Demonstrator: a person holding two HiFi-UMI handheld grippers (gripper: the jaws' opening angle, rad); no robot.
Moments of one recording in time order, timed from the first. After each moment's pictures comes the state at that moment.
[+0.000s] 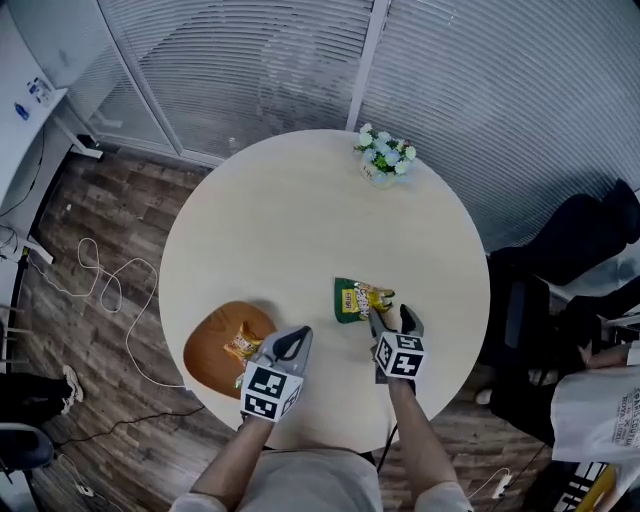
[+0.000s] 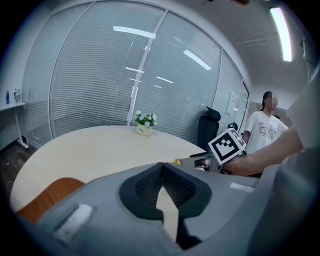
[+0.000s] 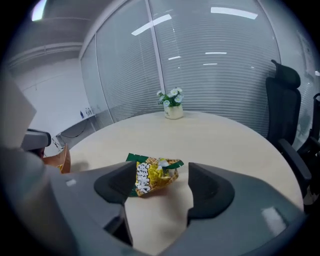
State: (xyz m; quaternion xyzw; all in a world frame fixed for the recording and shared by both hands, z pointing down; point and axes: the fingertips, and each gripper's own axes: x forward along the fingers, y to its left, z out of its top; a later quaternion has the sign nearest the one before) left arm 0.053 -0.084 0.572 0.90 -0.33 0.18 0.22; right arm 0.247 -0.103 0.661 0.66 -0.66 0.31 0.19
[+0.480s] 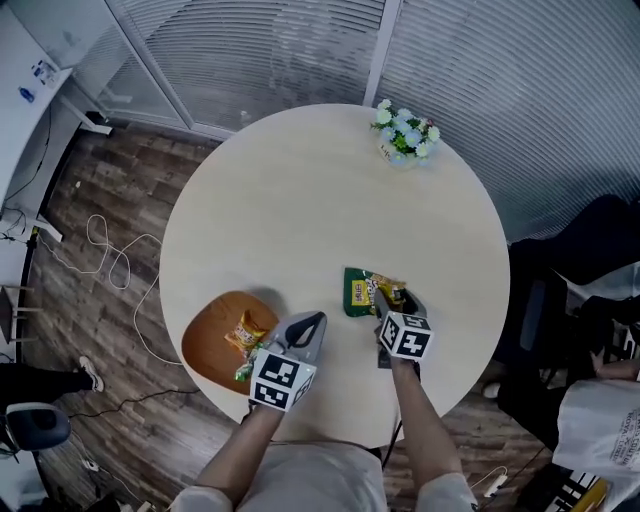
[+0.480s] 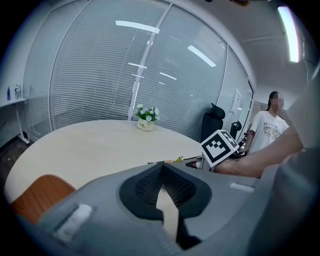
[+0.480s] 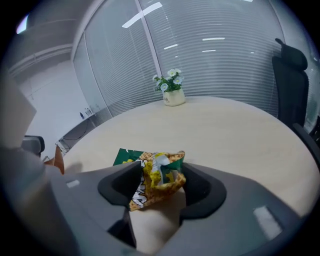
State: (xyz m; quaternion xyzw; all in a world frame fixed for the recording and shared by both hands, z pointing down) left arm 0.078 -0.106 0.599 0.89 -0.34 0.20 0.24; right arm 0.245 -0.137 0.710 0.63 -0.66 0.37 0.18
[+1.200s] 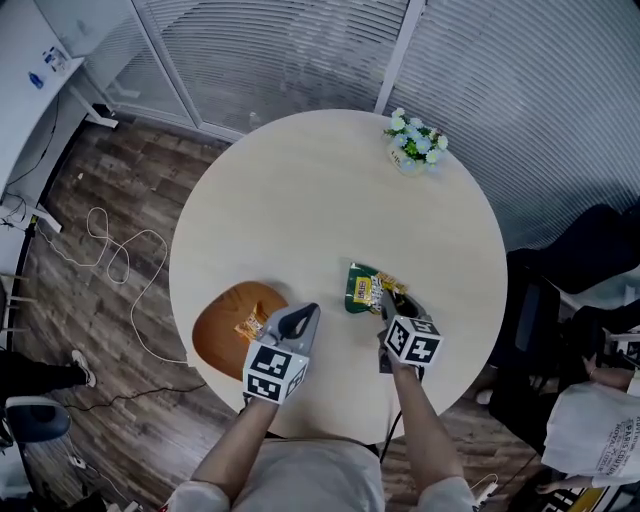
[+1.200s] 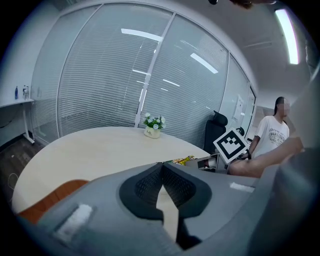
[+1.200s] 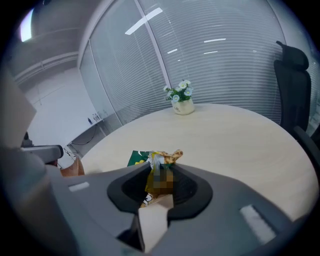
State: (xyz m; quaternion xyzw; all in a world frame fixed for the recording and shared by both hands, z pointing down) left arm 0.034 -0.109 0.577 0.89 -0.37 0.17 0.23; right arm 0.211 -0.127 0.661 0.62 -0.68 0.36 0.16
